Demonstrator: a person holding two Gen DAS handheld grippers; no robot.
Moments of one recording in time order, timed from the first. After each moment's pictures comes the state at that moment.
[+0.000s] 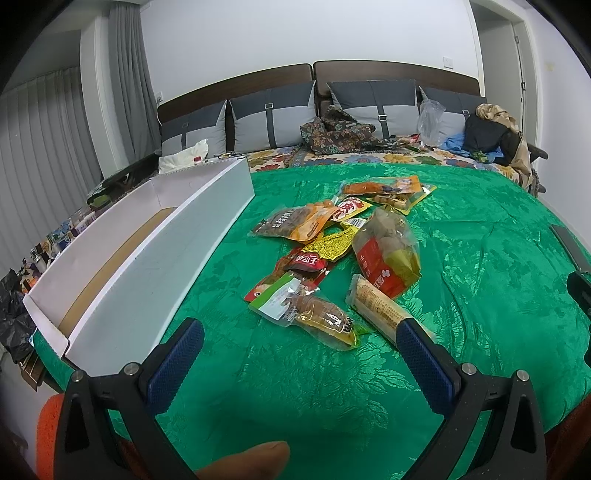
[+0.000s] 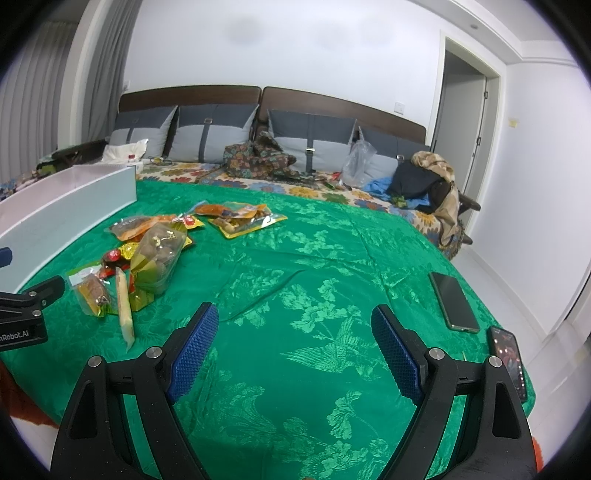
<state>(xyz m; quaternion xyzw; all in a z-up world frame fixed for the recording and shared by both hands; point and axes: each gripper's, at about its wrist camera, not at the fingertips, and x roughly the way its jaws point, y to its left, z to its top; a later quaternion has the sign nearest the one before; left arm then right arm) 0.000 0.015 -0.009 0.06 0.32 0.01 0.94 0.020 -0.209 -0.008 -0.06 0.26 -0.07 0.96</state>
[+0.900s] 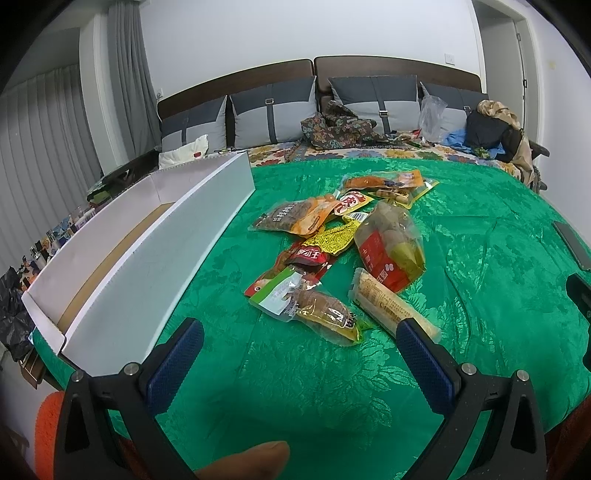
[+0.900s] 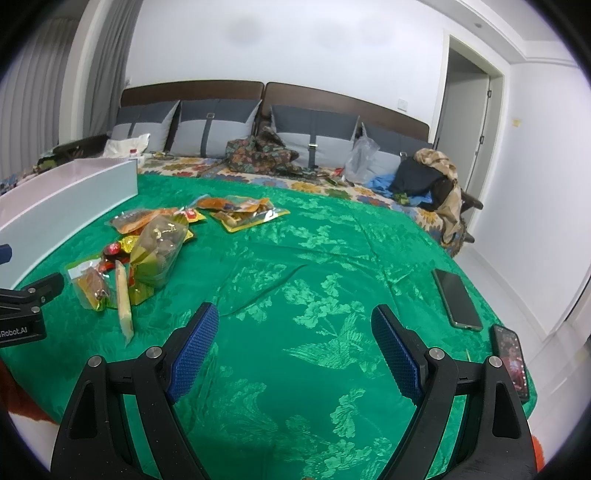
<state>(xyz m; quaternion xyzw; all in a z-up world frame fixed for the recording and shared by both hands) 0.002 0.019 -0.016 0.06 0.33 0.01 0.94 0.024 -0.207 -0.014 -0.06 0.26 -0.06 0.96</state>
